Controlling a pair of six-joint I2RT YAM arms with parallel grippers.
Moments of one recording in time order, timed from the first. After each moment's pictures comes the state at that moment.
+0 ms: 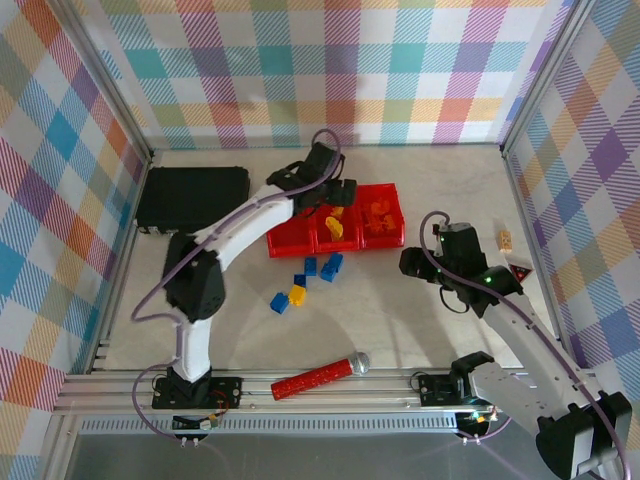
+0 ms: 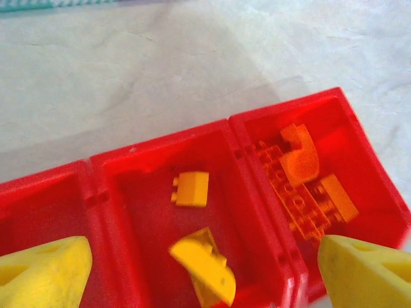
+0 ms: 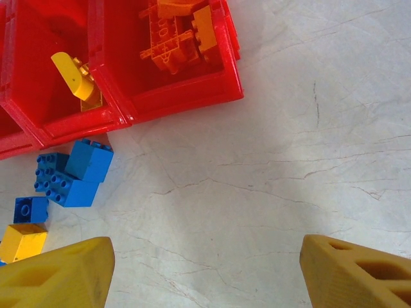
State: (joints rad) left arm -0.66 1.91 1.76 -0.62 -0.19 -0.37; right arm 0.36 0.90 0.76 -0.69 -0.02 0.49
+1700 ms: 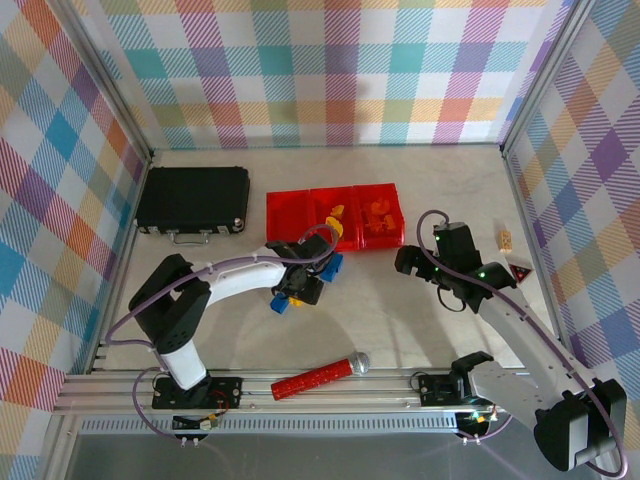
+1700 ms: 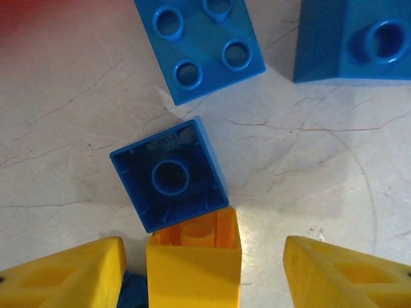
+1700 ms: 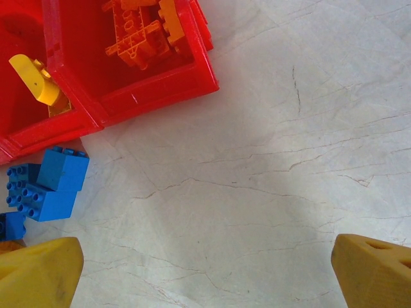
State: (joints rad) left arm -0.82 1.73 1.09 -0.73 -0.16 -0.45; right arm 0.36 0.95 0.75 -0.69 0.02 0.55
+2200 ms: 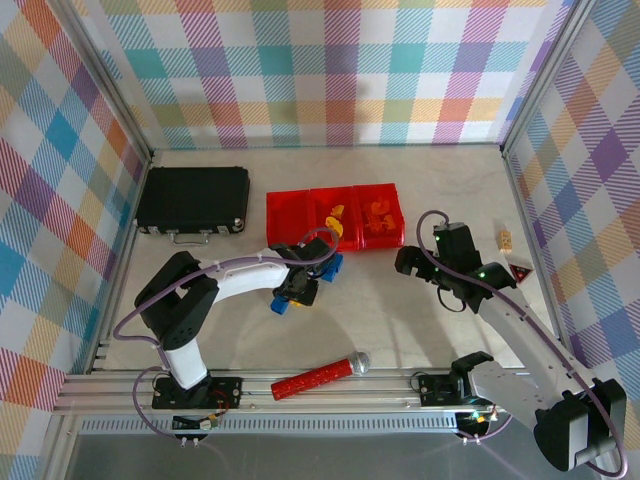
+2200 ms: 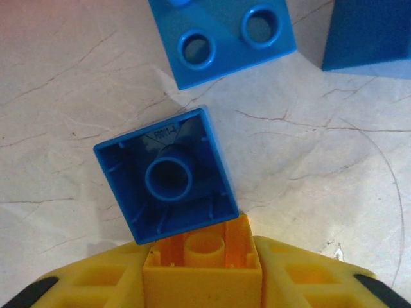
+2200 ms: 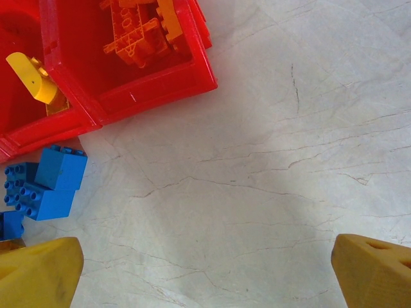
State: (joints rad) left arm -0.82 1.76 1.07 -0.71 -0.16 -0.50; right arm 0.36 0.95 0.75 -0.69 0.02 0.55
